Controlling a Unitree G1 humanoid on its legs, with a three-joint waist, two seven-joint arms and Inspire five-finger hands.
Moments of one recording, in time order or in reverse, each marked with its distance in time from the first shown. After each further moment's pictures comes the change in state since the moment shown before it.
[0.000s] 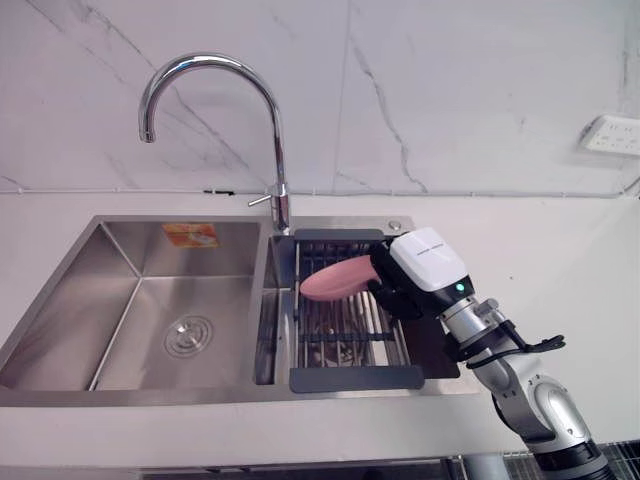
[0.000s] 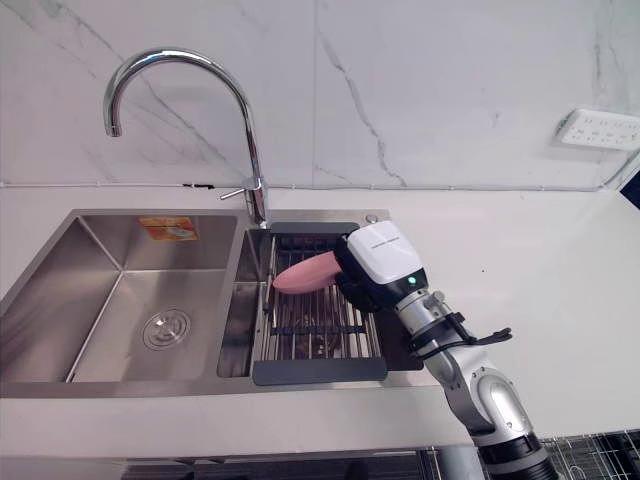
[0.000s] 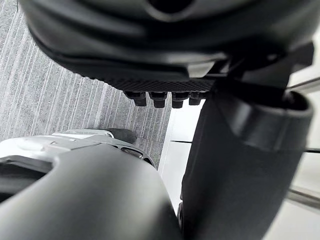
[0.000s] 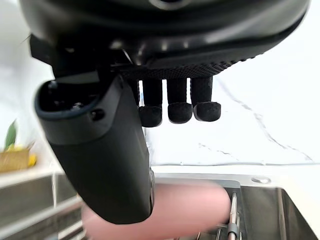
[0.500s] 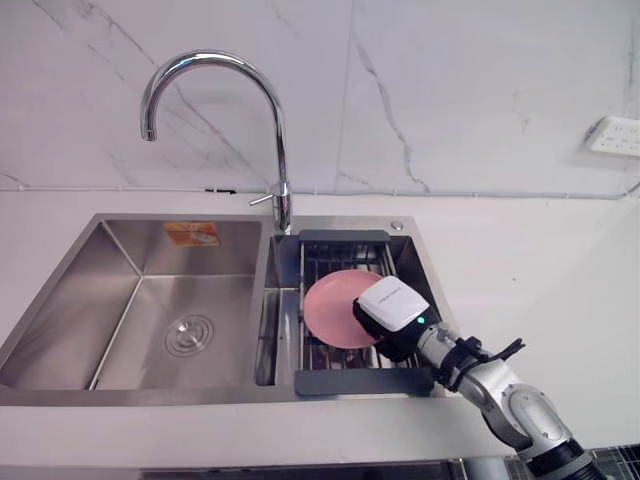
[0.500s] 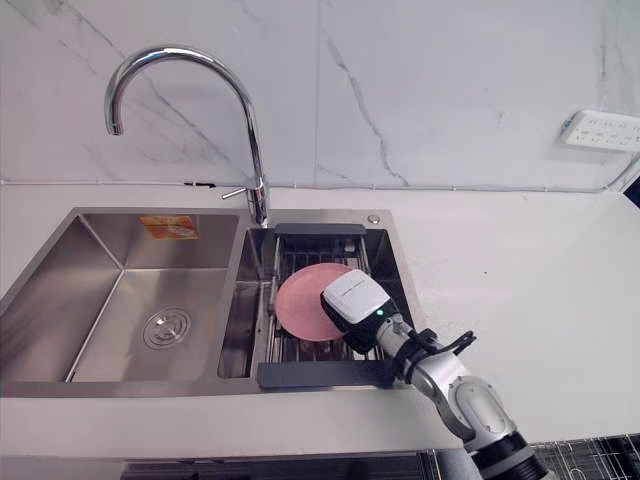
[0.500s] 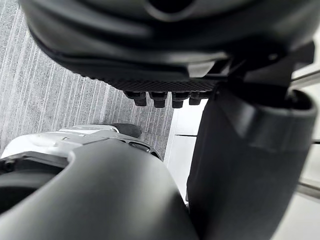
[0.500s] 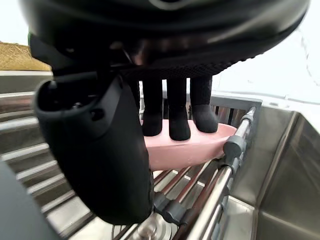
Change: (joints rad) left arm -0.004 0.018 -0.032 0.001 -0.001 0.019 -0.027; right arm 0.001 -0.034 0.162 0.131 -0.291 -0.075 0.103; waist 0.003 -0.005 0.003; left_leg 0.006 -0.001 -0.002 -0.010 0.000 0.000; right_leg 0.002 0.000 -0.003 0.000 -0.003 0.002
